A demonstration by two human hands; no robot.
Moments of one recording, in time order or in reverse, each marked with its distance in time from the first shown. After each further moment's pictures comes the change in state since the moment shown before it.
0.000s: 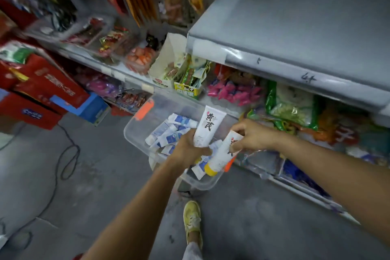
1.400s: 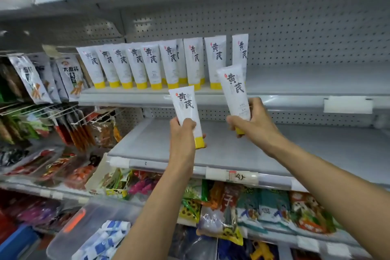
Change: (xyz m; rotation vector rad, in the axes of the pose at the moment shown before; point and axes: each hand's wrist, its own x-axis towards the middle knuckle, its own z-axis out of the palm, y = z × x) left_hand -0.260 0.347 0.222 -0.539 0.121 0.662; right_hand -0.428 -0.043 -0.185 0.317 1.109 -0.404
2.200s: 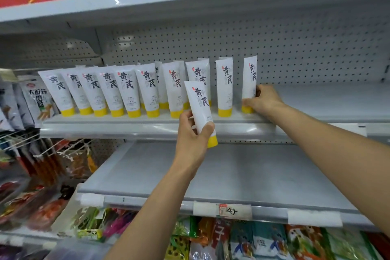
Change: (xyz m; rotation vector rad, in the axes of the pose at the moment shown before) left_hand 0.071 0.005 0.066 0.119 -0.236 0.247; right_hand 0.152 -0.005 -0.079 -0.372 0.267 0.091
